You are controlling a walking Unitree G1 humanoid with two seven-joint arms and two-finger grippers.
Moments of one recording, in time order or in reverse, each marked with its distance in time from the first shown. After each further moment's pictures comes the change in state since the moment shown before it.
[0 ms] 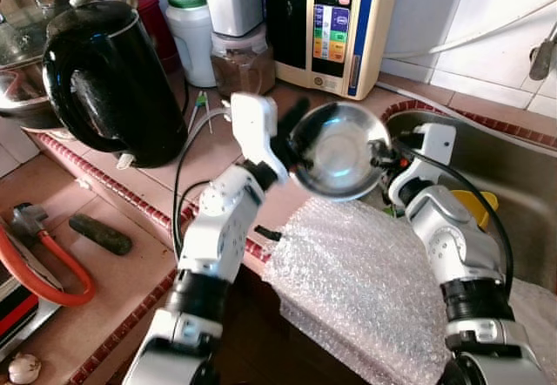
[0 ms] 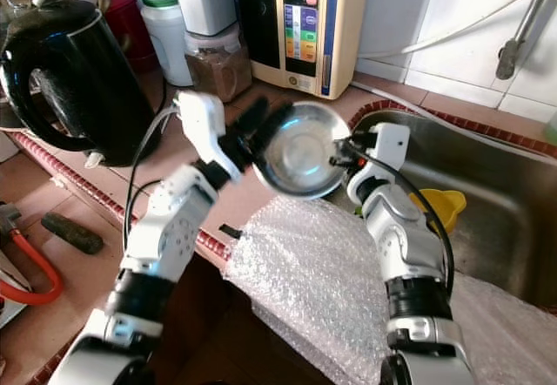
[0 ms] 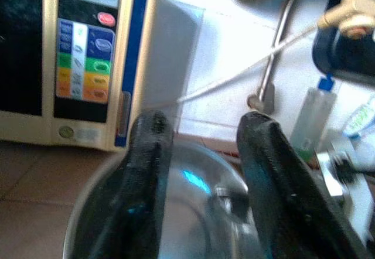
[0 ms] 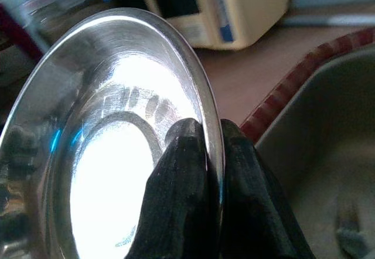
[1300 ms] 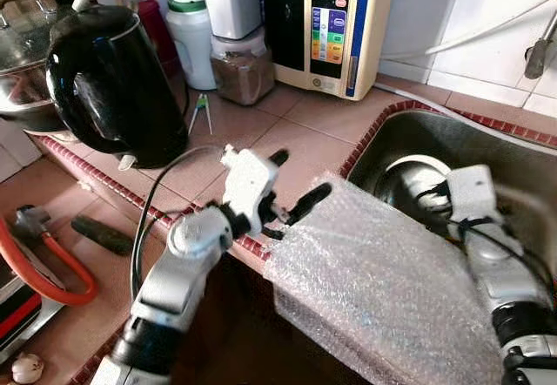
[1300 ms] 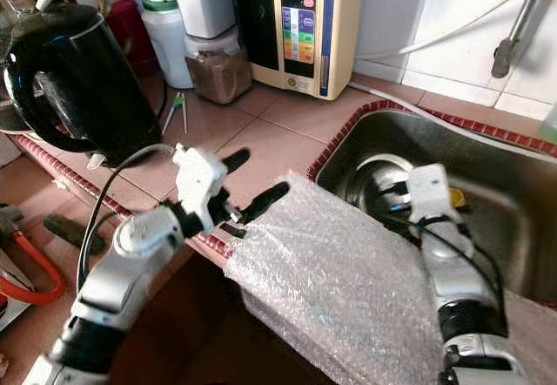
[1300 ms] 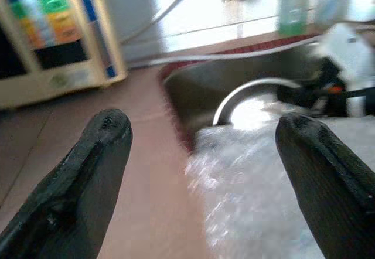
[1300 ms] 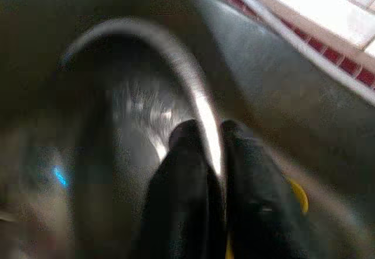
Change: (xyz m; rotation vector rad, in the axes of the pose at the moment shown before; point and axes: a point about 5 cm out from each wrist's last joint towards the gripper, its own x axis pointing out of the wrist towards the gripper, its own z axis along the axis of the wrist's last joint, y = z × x) left arm -0.053 -0.001 -0.019 0.313 0.270 -0.151; right arm -0.041 -0.093 -0.034 -0.659 0.158 -0.321
